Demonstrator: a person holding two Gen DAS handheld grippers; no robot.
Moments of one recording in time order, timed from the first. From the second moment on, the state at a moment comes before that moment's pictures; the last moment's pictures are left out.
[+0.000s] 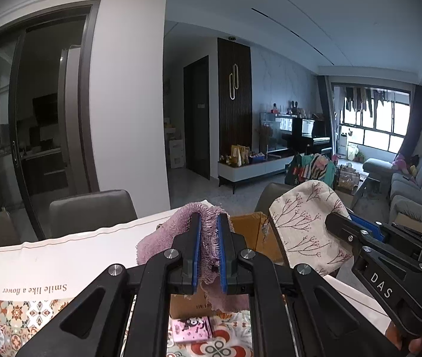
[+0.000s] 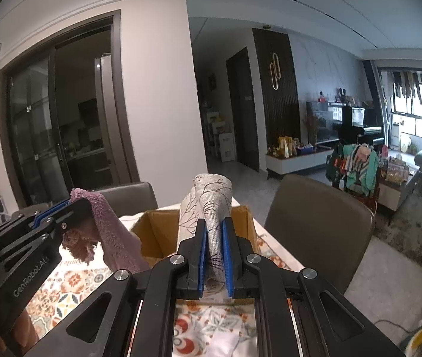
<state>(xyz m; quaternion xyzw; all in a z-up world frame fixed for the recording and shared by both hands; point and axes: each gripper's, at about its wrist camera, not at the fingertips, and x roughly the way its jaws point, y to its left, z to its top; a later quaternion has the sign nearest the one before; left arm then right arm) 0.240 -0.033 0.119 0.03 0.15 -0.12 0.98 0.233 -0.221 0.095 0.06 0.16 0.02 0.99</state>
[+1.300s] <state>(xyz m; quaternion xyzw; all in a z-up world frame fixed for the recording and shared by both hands) 0.383 -0.060 0.073 0.05 0.21 -0.13 0.97 0.356 -0.215 0.059 0.03 0.22 0.00 0.98</state>
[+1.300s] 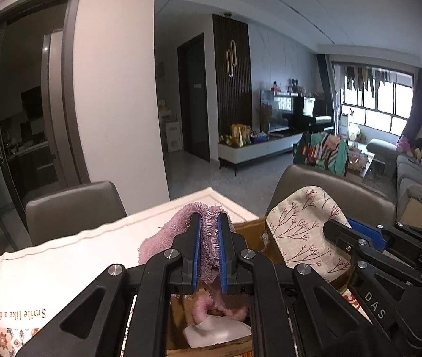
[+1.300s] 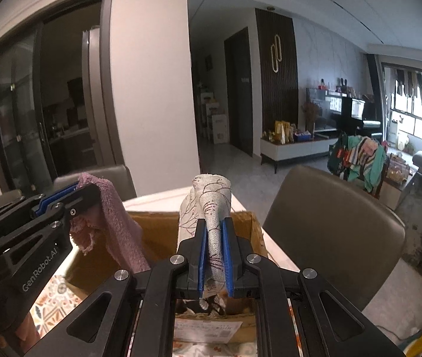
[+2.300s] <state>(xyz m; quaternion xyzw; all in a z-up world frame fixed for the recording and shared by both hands) 0.378 -0.059 0.048 0.07 0.27 -0.14 0.95 0.368 -0.213 0.035 0.00 0.28 -0.01 0.96</state>
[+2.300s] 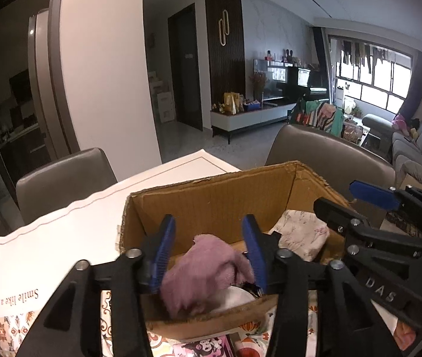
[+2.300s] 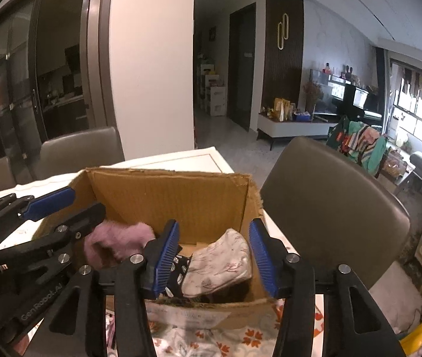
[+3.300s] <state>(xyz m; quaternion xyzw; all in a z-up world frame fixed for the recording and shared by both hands) 0.272 -0.006 0.062 0.06 0.26 -0.08 0.96 0.273 -0.195 0.051 0.01 0.28 -0.02 0.96</state>
